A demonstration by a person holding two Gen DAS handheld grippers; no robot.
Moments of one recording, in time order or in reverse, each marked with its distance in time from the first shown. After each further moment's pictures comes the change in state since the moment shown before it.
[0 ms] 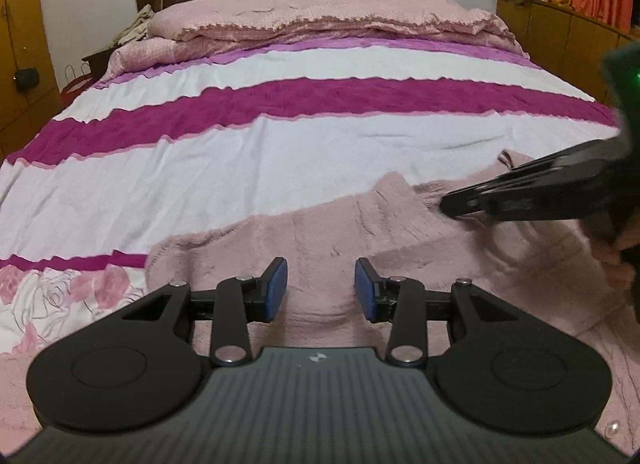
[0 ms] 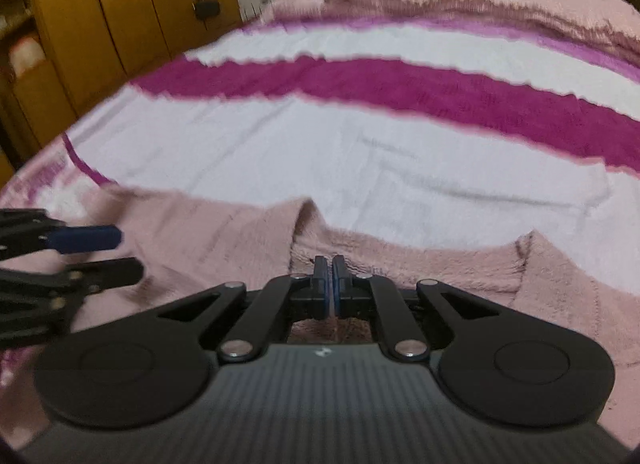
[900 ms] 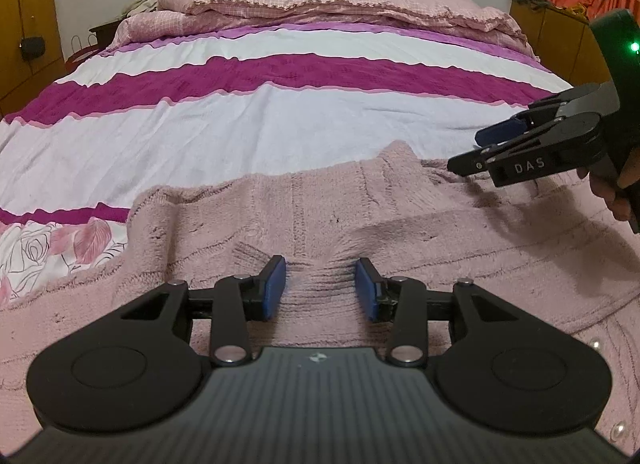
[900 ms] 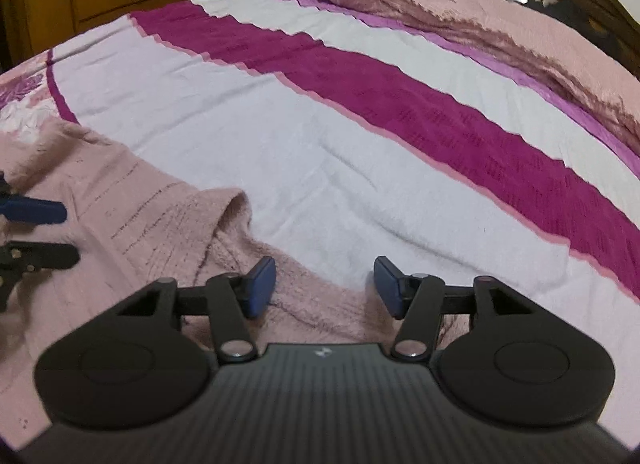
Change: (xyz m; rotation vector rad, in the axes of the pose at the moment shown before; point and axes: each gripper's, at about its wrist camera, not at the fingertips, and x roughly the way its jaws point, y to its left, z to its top) left arm 0.018 0.006 -0.021 -0.079 0.031 -0.009; right arm 0.004 -0.018 0.018 -0.290 0.034 -0.105
